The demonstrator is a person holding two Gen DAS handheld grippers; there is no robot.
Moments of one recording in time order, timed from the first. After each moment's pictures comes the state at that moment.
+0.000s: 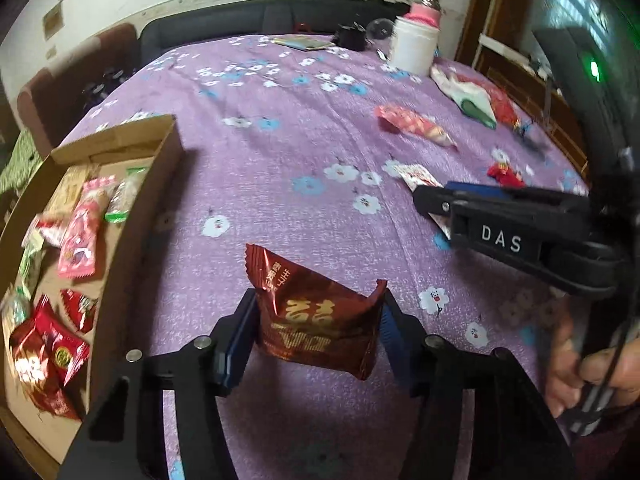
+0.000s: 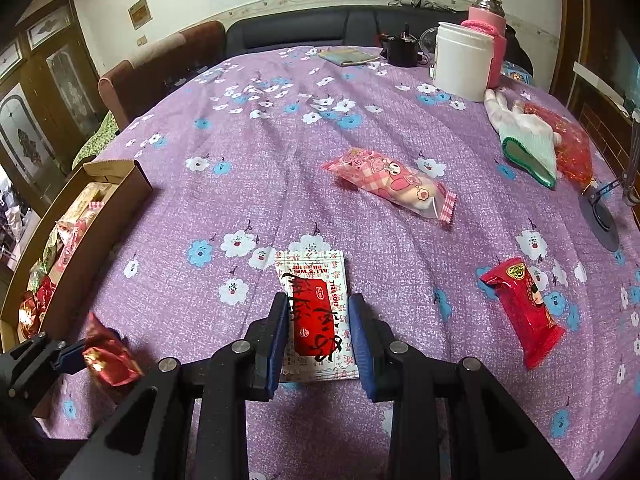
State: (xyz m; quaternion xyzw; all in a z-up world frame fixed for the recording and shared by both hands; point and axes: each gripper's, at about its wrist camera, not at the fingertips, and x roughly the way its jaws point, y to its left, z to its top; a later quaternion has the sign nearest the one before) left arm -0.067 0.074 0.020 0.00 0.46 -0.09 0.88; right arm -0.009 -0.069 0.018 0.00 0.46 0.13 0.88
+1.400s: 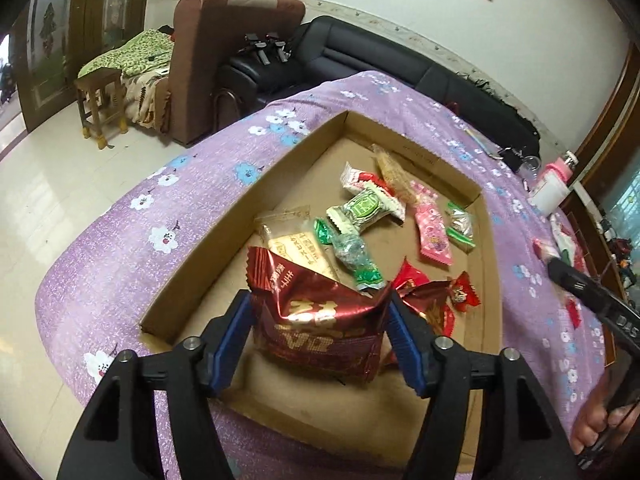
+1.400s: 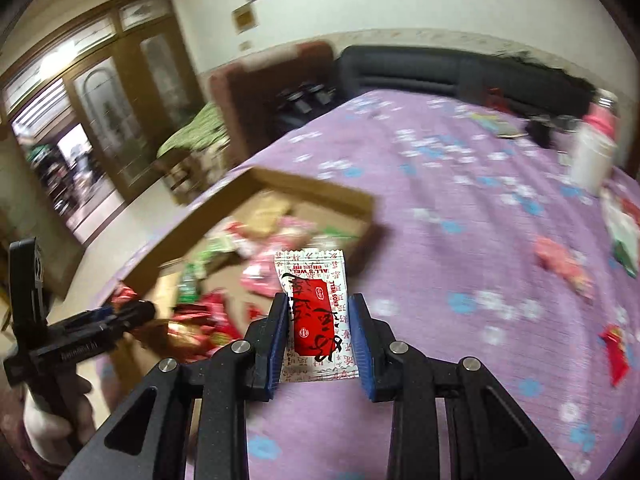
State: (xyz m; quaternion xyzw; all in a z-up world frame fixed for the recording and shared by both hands) left arm -0.155 0.334 0.040 -0.20 0.40 0.08 0.89; right arm -0.066 0.096 0.084 -0.02 0.40 0.30 0.86
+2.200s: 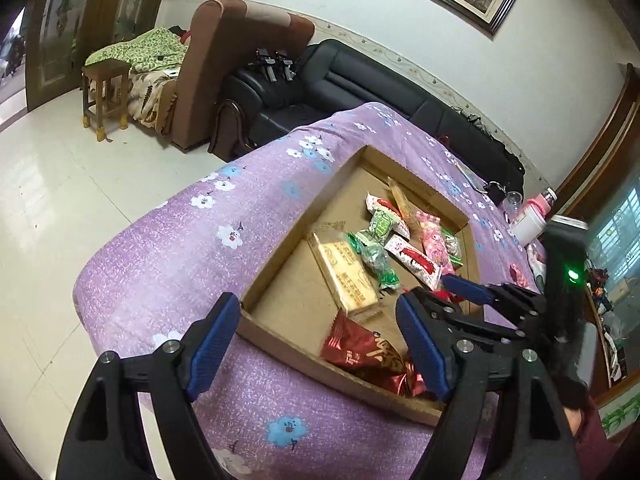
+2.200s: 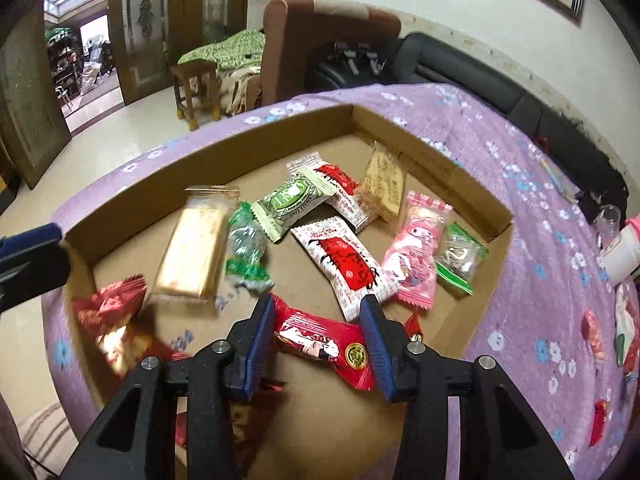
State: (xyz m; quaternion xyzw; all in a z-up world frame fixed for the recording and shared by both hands) left arm -0.207 0.370 0.055 -0.24 0.36 0.07 0.90; right arm -0.102 0.222 0.040 -0.21 0.39 0.30 0.84
